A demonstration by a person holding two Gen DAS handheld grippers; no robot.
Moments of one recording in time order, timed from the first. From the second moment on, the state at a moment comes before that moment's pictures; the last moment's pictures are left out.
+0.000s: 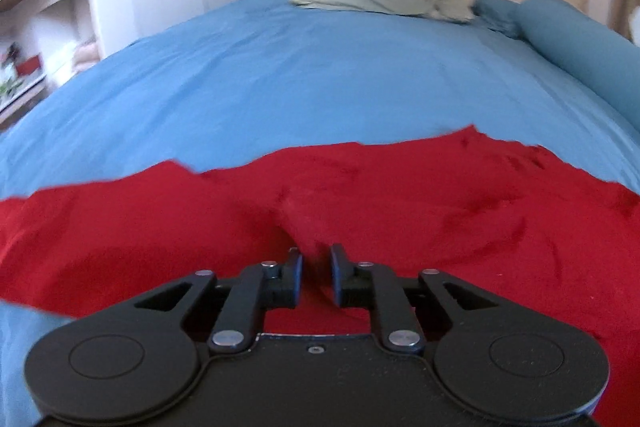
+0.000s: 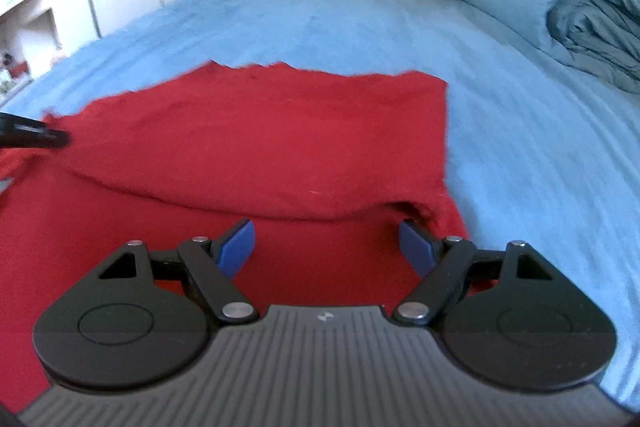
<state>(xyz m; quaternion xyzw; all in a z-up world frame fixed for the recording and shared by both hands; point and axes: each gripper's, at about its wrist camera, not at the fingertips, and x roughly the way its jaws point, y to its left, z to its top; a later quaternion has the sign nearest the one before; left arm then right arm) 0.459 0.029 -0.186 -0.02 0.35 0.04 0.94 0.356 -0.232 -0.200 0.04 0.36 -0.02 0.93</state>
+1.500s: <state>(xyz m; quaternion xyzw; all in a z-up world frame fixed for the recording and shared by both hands) 0.469 0.005 -0.208 0.04 0.33 -0.04 0.94 0.445 -0.267 -0.205 0.07 0.32 -0.09 0.94</state>
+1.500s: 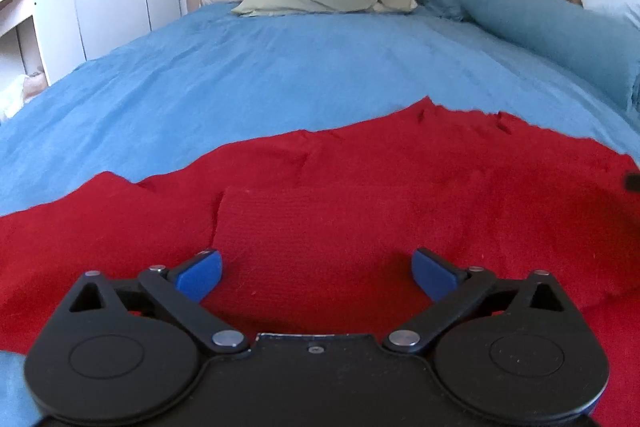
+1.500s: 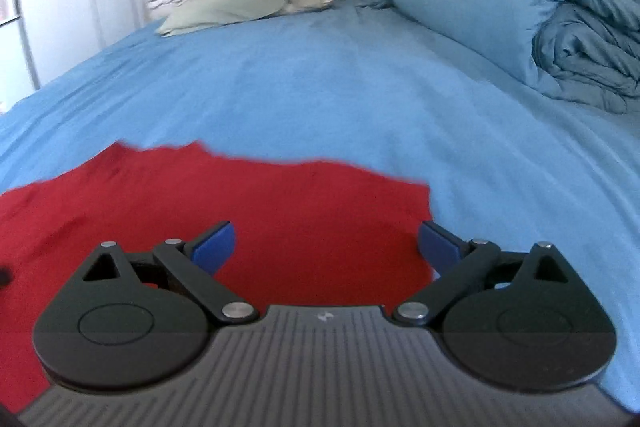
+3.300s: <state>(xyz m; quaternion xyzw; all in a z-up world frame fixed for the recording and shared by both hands) 0.371 0.378 -0.193 -0.29 0.25 0.19 0.90 0.341 0.017 -0.121 0.05 0.31 0.13 0.94</state>
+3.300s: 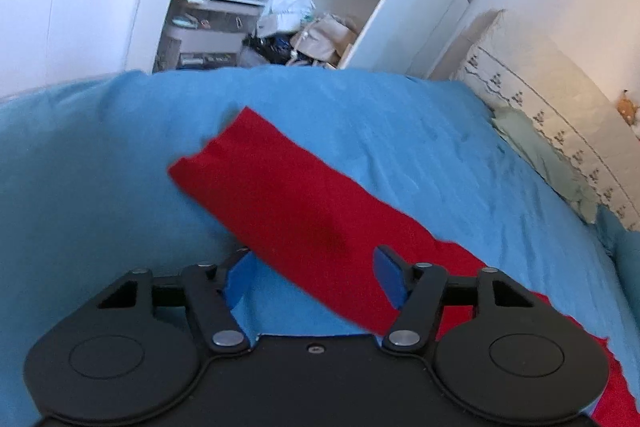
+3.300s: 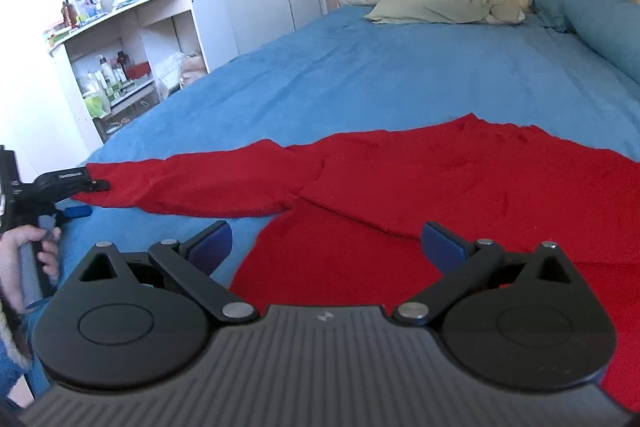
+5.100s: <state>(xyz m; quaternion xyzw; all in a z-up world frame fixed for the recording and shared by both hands) 0.411 -0.075 -0.144 0.07 0.30 -0.18 0.93 0.270 -0.230 -0.102 0.08 0.27 0.00 0.96</state>
